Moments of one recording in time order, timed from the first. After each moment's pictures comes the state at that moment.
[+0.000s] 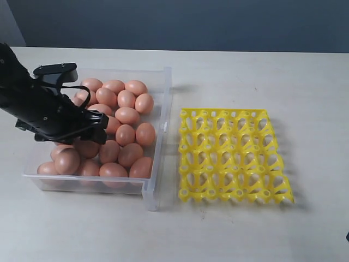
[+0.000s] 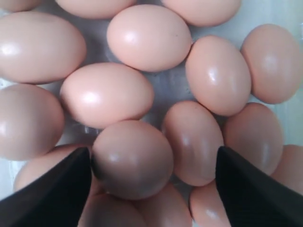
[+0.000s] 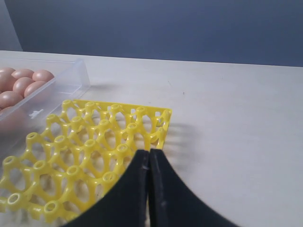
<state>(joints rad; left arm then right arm) -0.13 1.65 -0.87 -0.44 0.54 0.18 0.25 0.00 0.00 0.04 0.32 0.03</state>
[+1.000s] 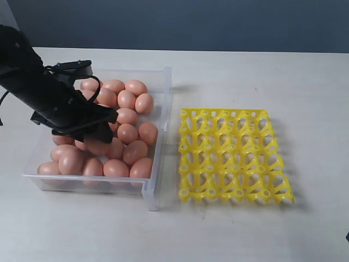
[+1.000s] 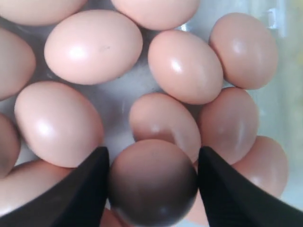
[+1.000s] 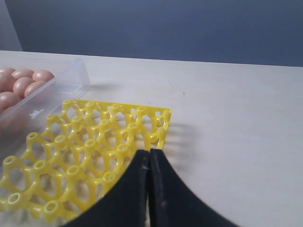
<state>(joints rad) -0.13 1.73 -1.00 -0.50 0.70 0.28 0.25 0.00 0.00 0.04 0.32 0.03</state>
